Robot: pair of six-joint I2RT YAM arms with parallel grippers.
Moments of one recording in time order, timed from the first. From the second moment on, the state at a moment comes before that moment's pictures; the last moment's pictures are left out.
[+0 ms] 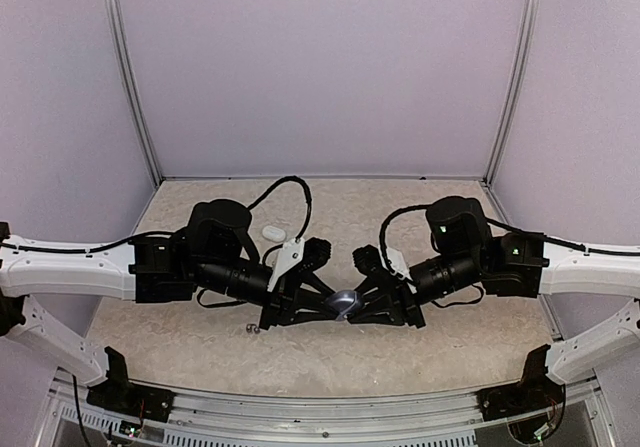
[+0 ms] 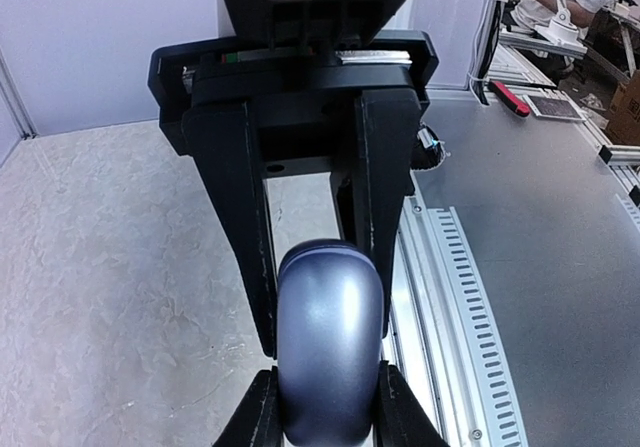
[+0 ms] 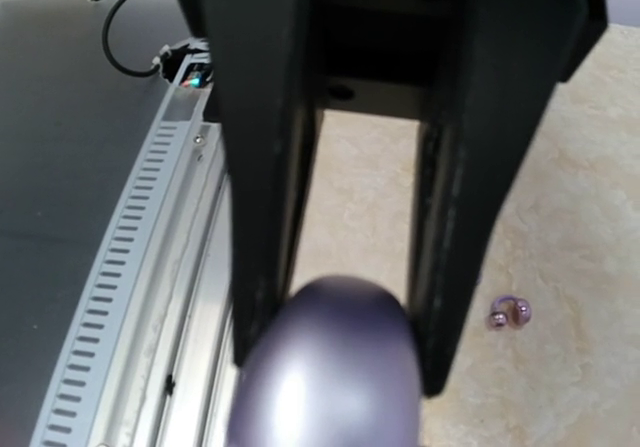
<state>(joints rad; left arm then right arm) -1.12 1.33 0.93 0.01 0.47 0.20 1.06 1.19 0.87 -0.18 -0.55 -0.32</state>
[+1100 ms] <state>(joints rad) -1.06 1.23 0.80 0.28 0.19 0.05 1.06 1.04 0.67 0.12 -0.48 -0.30</state>
